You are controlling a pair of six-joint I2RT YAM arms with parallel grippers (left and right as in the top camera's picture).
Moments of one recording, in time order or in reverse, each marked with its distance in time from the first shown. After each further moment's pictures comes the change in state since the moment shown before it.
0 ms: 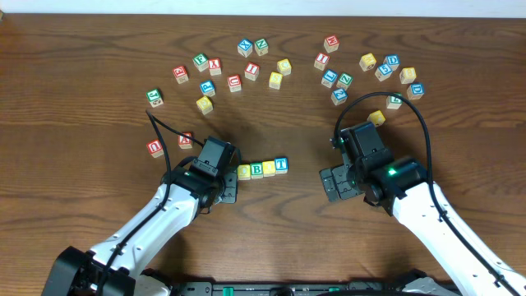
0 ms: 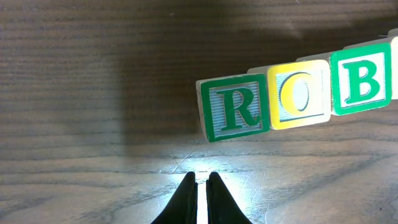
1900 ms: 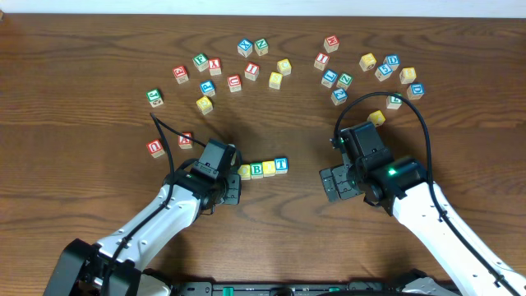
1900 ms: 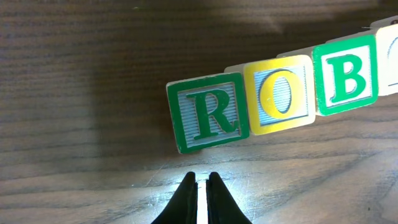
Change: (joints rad) left arm 0.000 0.028 -0.037 0.087 0.069 0.014; right arm 0.000 0.000 0.000 0.000 0.000 0.000
